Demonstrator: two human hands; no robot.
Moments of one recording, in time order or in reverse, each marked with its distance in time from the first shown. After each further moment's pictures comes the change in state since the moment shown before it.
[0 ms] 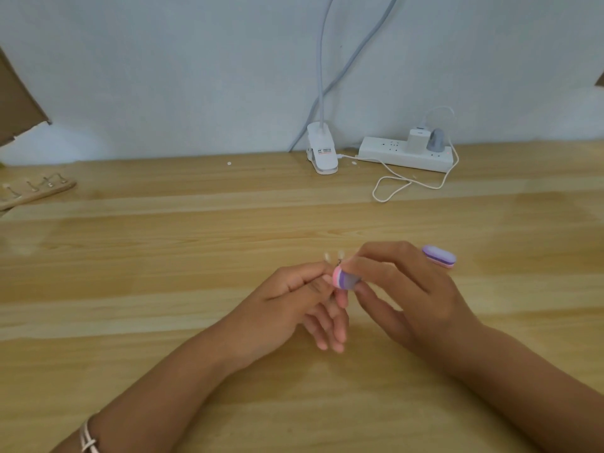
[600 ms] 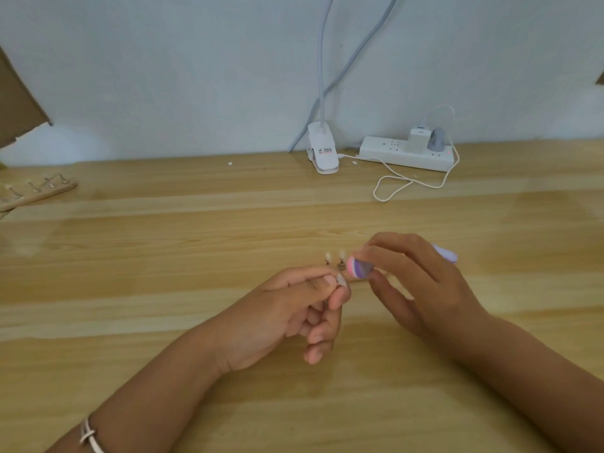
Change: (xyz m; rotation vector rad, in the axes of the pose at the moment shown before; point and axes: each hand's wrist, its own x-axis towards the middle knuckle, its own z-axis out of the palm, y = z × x) left_hand -0.001 0.001 -0.007 -0.164 -0.178 -0.044; right_hand 0.002 0.007 -0.006 -0.021 0.005 0.031
